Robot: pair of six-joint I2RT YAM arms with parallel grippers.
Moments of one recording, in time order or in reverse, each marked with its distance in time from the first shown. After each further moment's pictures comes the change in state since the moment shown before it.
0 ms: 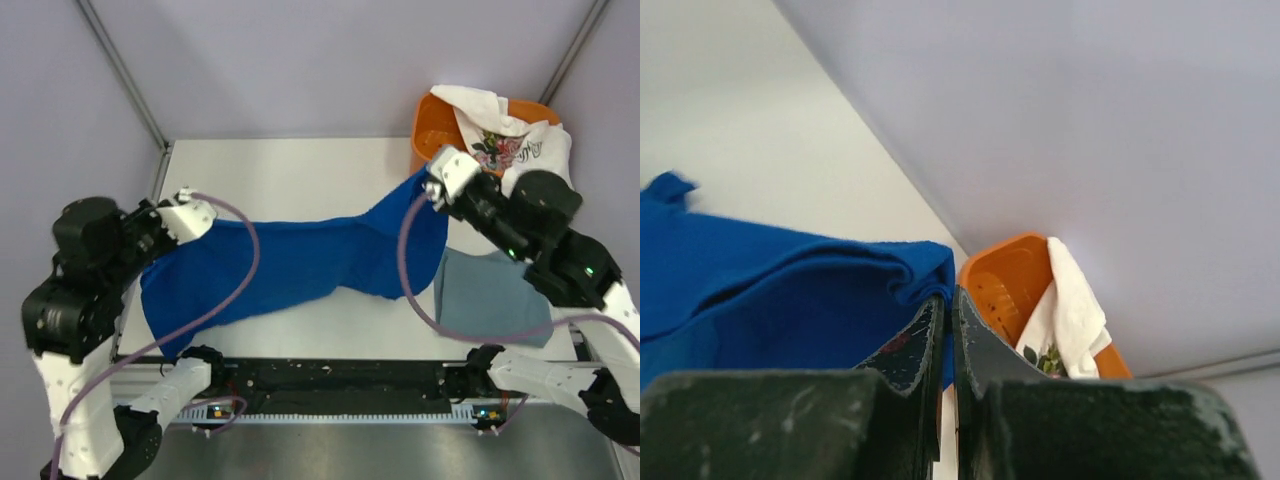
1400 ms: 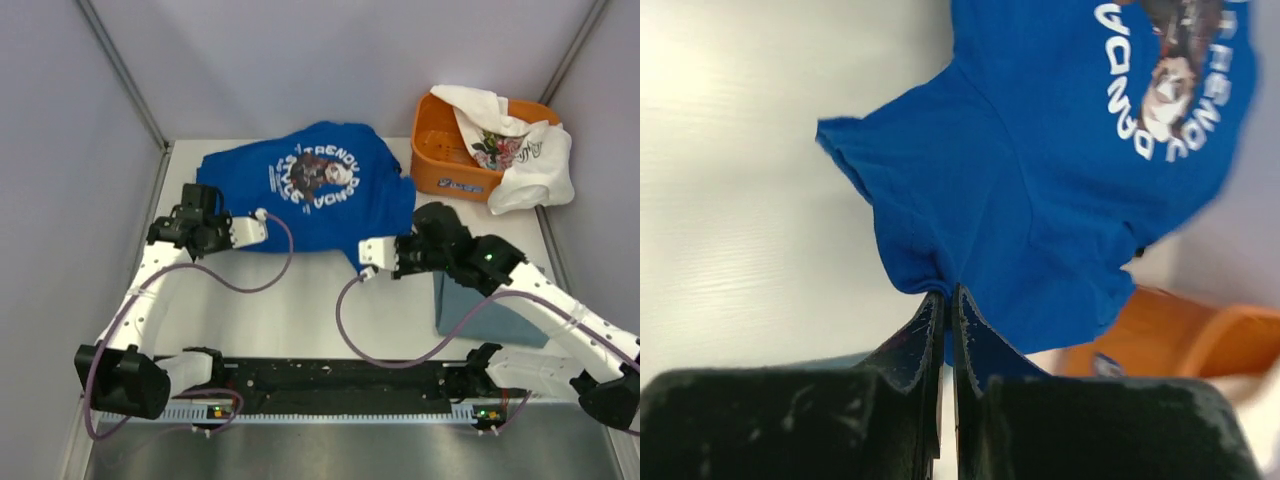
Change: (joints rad) left arm 0.042 0.296 -0.648 0.426 -0.060 0.293; right arm -0.124 0.140 -0.353 -0.051 -0.339 -0.323
